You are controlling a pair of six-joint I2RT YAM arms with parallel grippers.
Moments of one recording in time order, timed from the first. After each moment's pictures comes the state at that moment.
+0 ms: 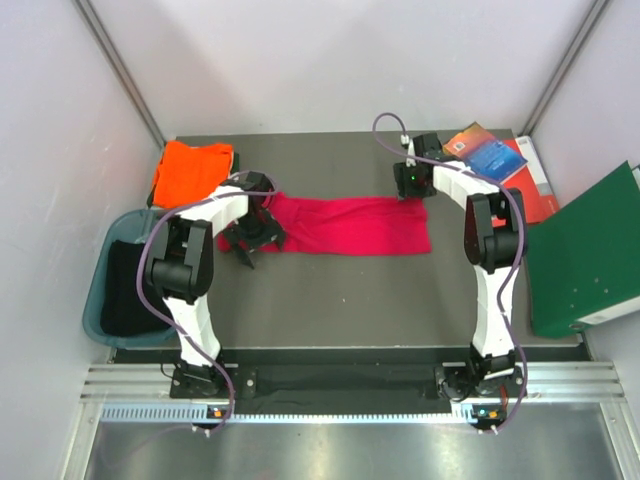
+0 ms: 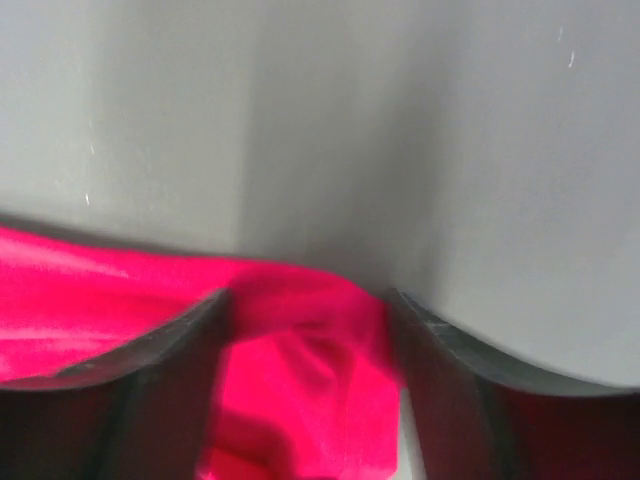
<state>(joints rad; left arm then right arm) -0.25 1.92 1.36 -0.93 -0.08 -0.88 0.21 2.22 1.73 -0.48 -0.05 0.03</state>
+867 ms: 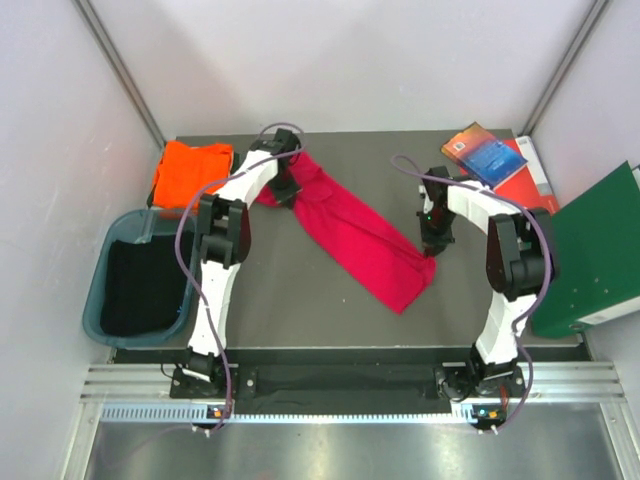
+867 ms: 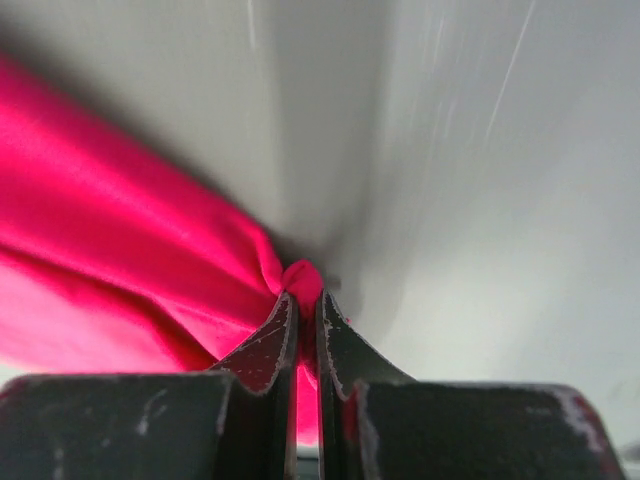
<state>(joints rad) -0.28 2.42 2.15 -1.03 -0.11 -0.78 0.21 1.93 1.37 -0.90 -0.02 0.19</state>
